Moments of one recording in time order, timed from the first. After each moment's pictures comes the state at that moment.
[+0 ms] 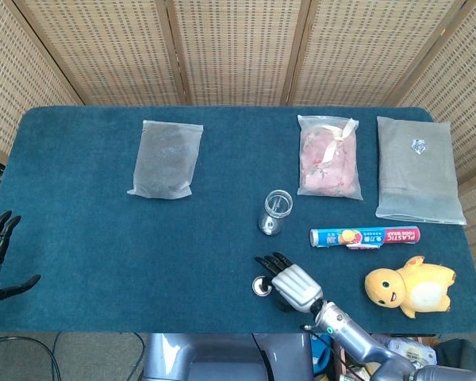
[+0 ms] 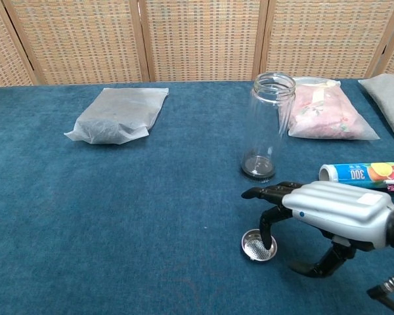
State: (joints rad) left arm -0.07 -1.09 -0.04 -1.63 1.53 1.53 -0.04; right arm 0.52 -1.50 0.04 -1.64 -1.50 0.85 -0.29
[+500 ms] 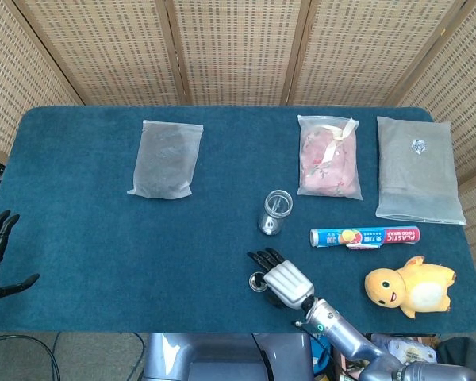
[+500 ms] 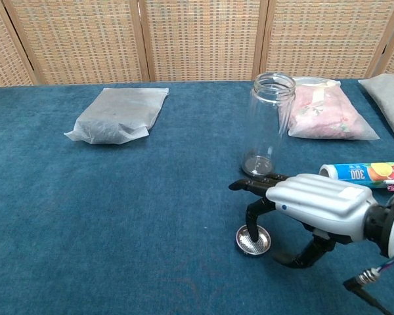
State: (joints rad) left arm -0.08 -1.08 -0.05 -1.63 1.52 1.51 -0.06; right arm 0.54 -1.55 0.04 -1.64 -1.45 0.89 -0.36
